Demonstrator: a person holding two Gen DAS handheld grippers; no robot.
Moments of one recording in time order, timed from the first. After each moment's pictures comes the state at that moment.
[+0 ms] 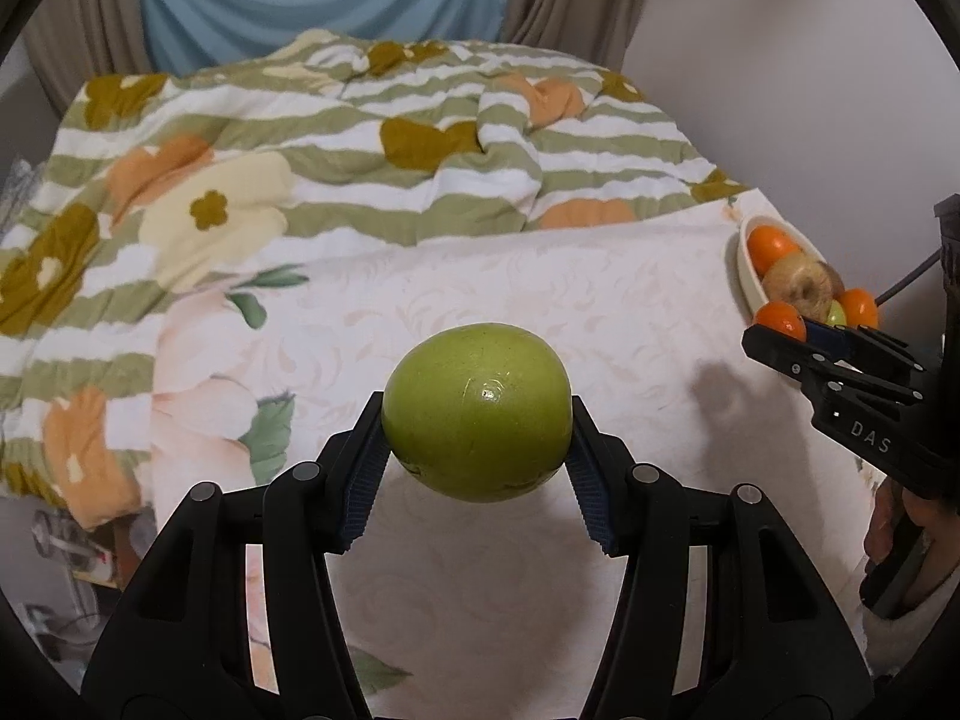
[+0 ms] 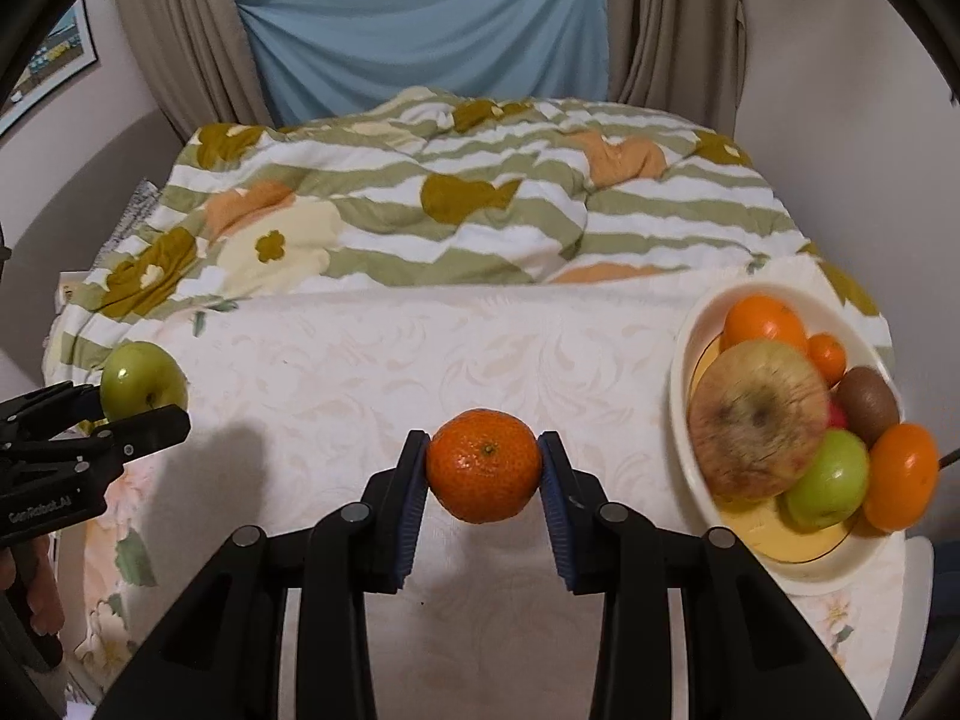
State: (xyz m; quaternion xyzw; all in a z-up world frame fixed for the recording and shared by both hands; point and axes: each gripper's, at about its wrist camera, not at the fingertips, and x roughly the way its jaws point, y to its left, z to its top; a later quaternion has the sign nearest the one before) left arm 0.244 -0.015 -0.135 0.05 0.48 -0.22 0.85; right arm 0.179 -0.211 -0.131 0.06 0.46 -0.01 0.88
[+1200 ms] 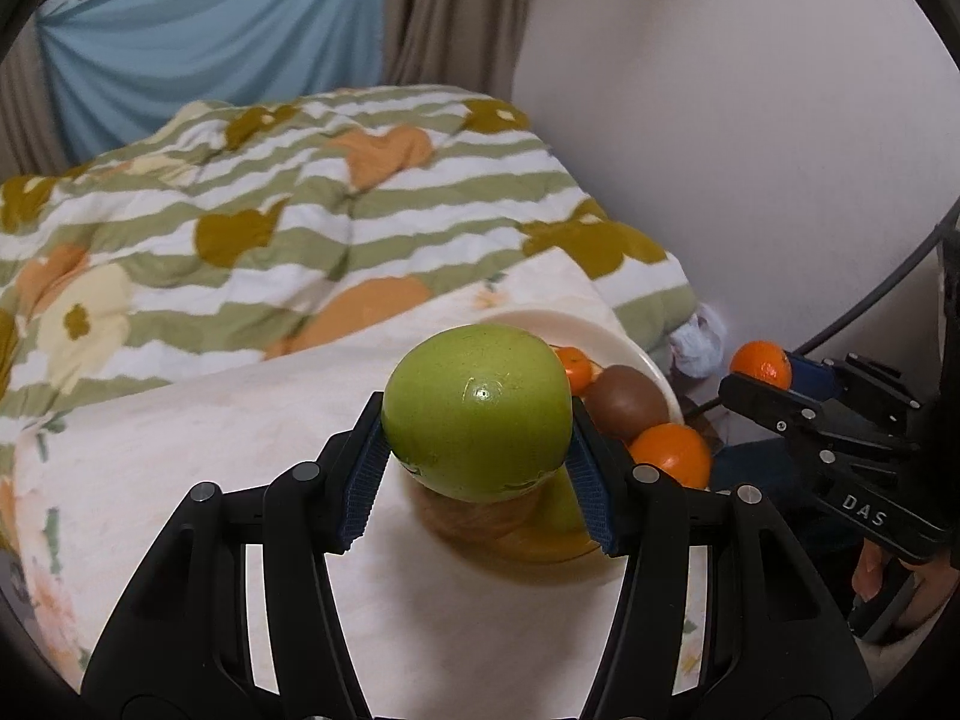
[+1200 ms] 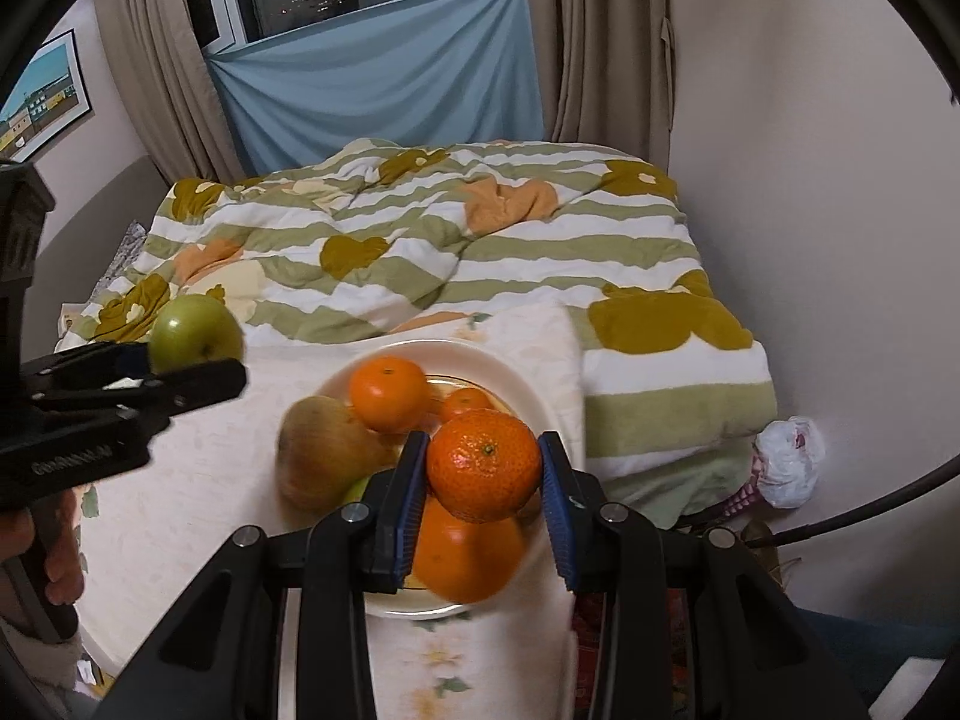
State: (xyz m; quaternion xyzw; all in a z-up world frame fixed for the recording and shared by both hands) left arm 0.215 -0.311 -0.093 0.06 0.45 -0.28 0.84; right arm 0.126 -0.448 -0.085 0.07 0.44 -0.01 0.90
